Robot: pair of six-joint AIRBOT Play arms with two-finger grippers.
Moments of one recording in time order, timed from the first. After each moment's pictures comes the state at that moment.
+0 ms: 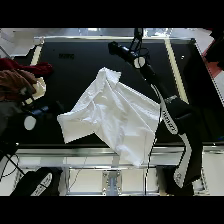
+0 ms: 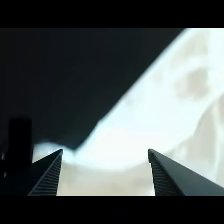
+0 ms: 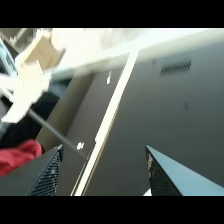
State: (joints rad) left arm -0.04 -0.81 0.62 1.54 -0.61 -2.02; right arm 0.35 -2.02 2.05 -0.73 0.27 1.26
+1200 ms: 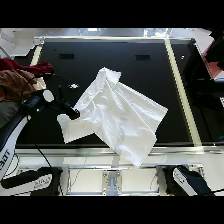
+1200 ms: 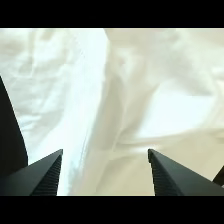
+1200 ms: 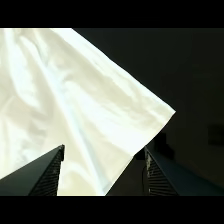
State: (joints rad) left arm -0.14 -1.31 0.95 1.28 -1.01 -0.84; right arm -0.26 -0.89 1.37 -1.19 1.47 1.37
